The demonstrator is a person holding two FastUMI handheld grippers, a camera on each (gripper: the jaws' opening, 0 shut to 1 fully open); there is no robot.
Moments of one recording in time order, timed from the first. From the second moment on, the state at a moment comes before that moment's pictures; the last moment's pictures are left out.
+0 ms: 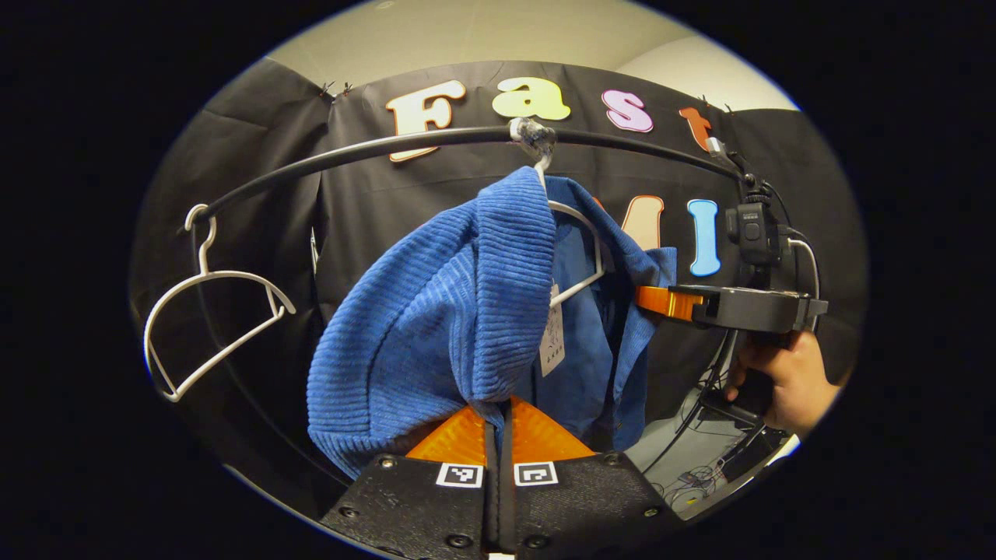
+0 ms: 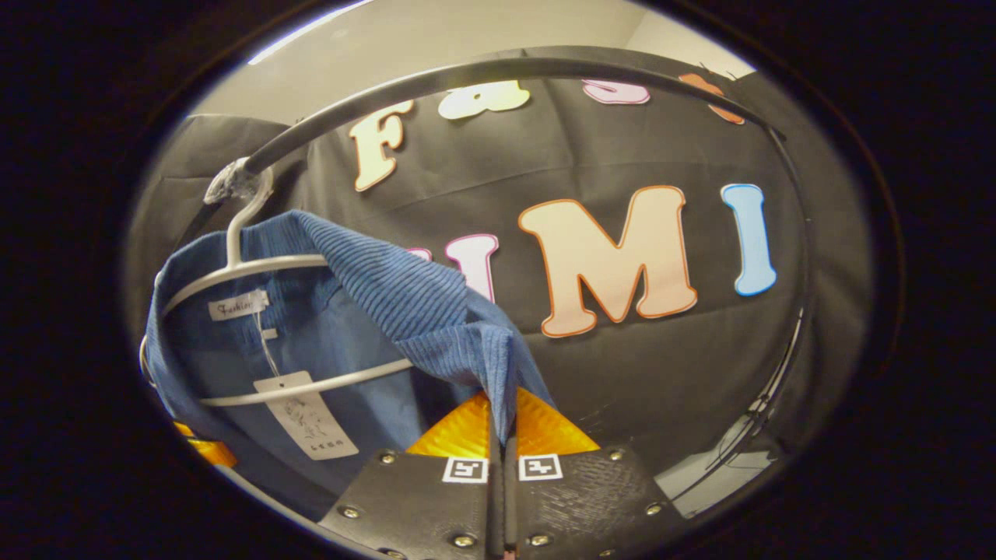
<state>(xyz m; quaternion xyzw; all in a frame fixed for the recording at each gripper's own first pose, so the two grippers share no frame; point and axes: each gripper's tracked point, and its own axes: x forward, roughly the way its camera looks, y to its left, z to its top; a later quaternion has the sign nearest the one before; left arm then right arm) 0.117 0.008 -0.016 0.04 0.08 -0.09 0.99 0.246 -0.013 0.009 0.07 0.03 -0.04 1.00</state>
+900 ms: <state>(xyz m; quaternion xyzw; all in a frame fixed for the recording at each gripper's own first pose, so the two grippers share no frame) 0.054 0.037 0.064 -0.01 0.06 -0.03 1.00 0.242 -0.022 0.055 0.06 -0.04 -0.02 1.00</state>
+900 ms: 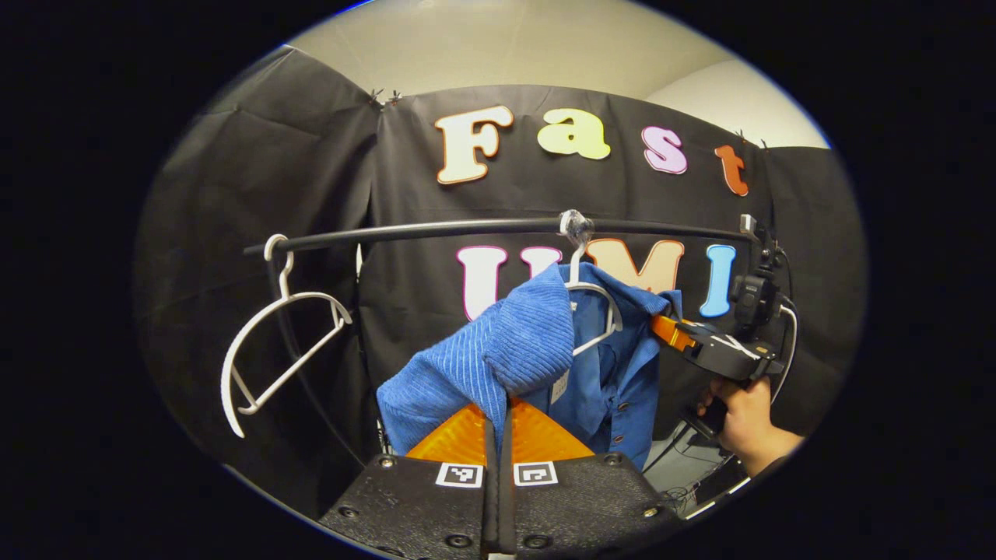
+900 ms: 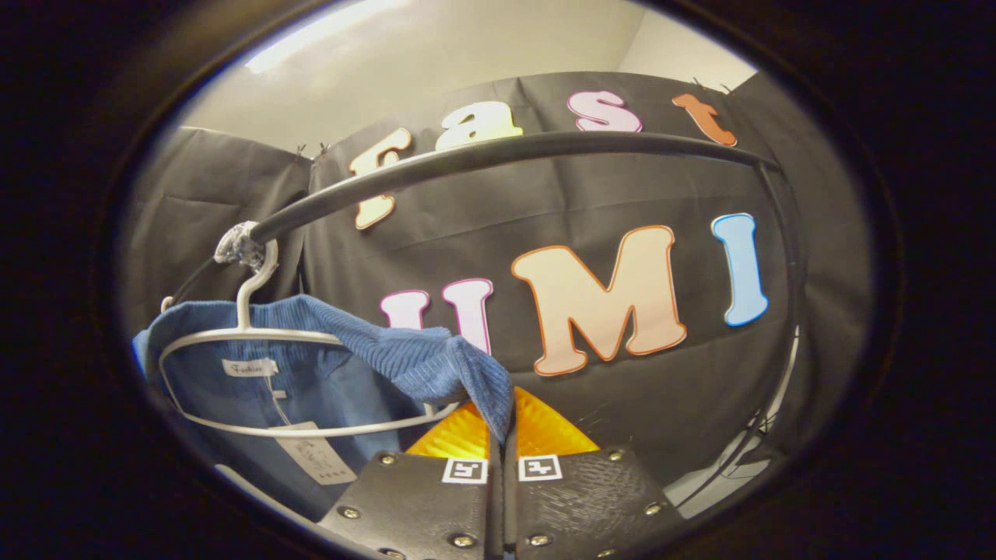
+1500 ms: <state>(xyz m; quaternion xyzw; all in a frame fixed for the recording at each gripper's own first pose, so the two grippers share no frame) 0.059 0.069 0.090 0.00 0.06 0.00 1.00 0.311 -0.033 0.061 0.05 -0.04 -0.02 1.00</state>
